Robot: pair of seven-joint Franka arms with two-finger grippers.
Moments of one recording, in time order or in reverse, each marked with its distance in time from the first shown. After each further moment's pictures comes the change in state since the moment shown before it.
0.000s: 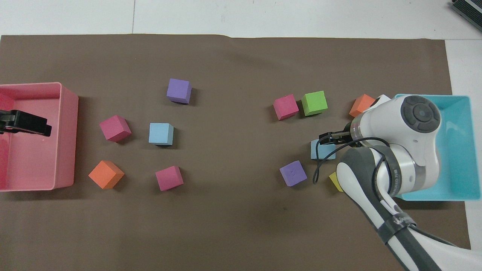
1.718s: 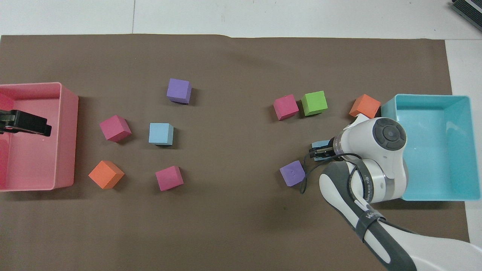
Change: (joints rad) left arm 0.000 0.000 0.000 0.000 0.000 0.000 0.000; right arm 0.030 0.058 0.000 -0.135 0.056 0.171 -0.053
